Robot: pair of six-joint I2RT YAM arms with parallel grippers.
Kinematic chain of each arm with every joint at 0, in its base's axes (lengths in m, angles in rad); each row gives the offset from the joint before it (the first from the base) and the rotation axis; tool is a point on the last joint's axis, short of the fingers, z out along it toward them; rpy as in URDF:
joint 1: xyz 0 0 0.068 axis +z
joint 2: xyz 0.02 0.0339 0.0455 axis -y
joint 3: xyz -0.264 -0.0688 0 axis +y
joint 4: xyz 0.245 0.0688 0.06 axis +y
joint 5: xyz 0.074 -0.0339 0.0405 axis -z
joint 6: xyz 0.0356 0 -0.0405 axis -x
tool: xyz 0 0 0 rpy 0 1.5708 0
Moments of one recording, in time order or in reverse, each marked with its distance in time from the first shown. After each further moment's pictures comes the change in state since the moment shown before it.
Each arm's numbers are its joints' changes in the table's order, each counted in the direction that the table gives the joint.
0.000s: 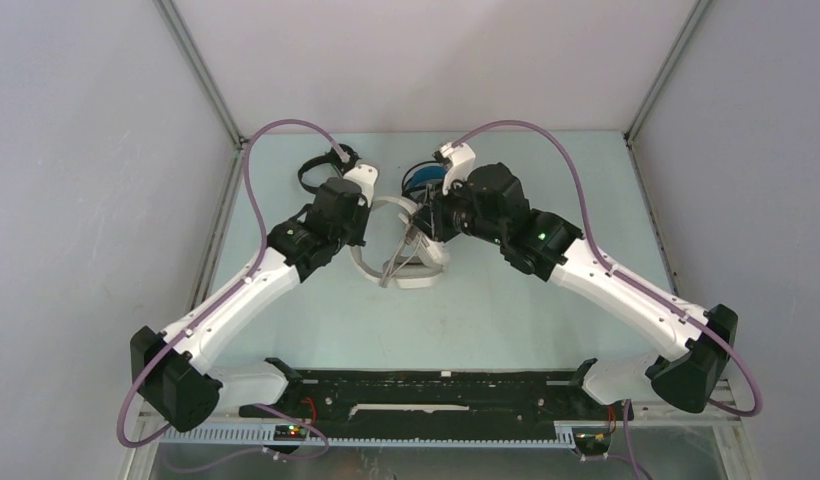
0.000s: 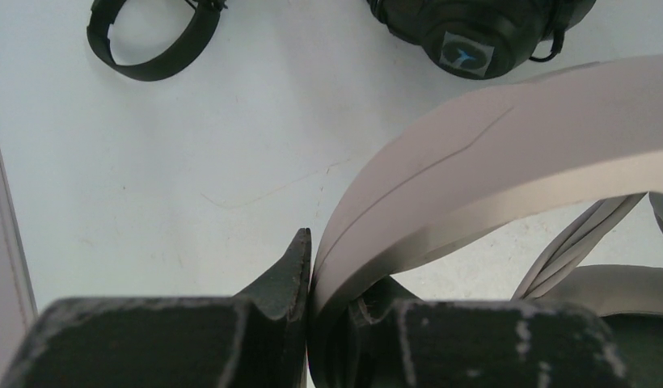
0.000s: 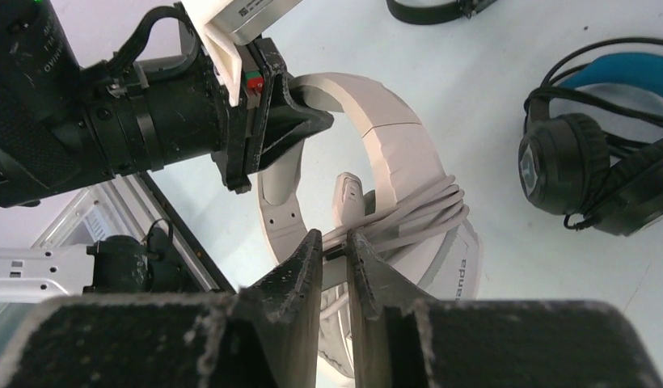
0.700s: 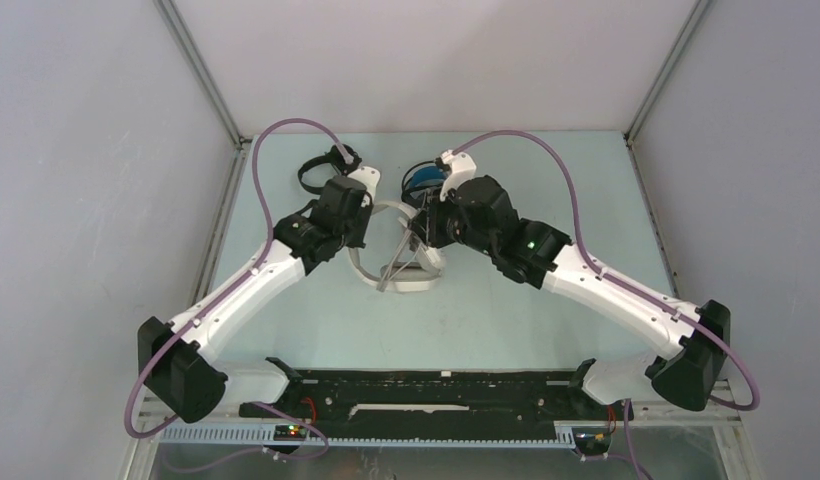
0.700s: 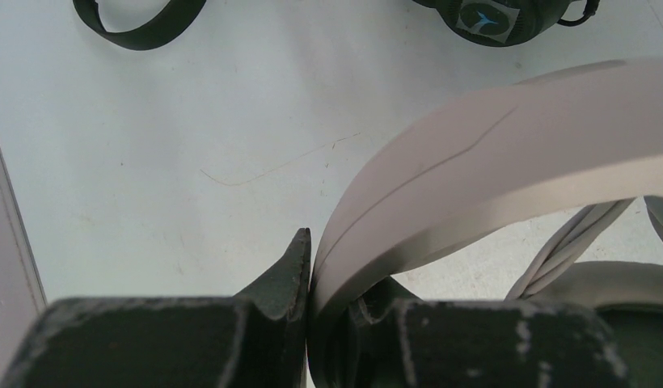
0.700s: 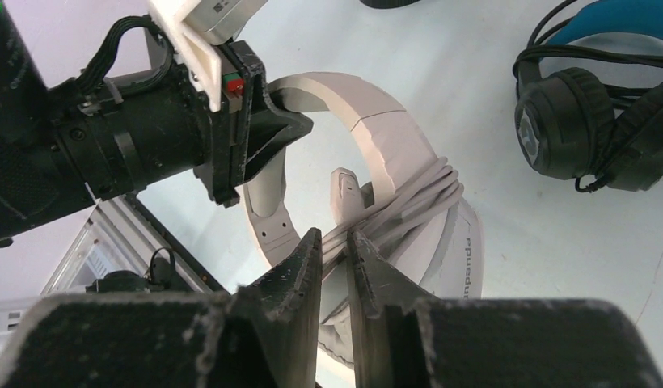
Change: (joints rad) left arm 0.010 -0.053 -0.033 0.093 -0.002 0.009; right arm 0.056 -0.016 0.048 -0.016 0.144 -0.137
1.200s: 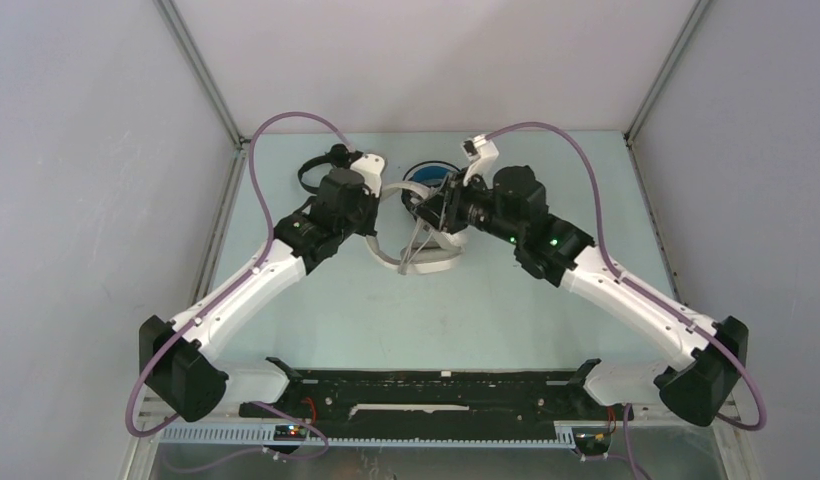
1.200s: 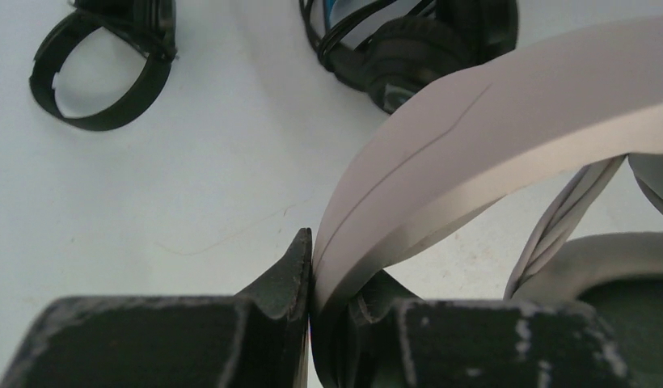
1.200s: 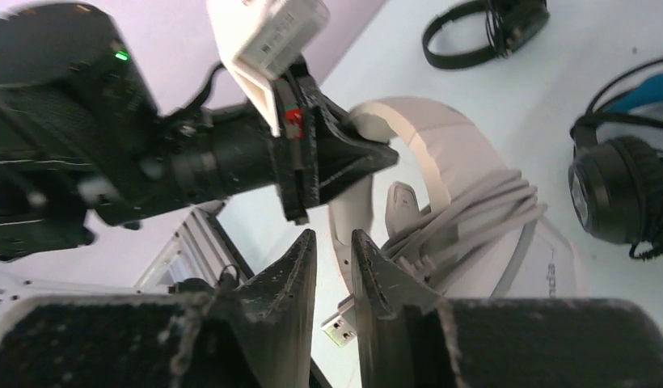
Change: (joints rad) left arm 0.004 -0.006 0.001 -0.164 0.096 0.008; right arm -0.124 0.069 0.087 -0.191 -0.210 -0.046
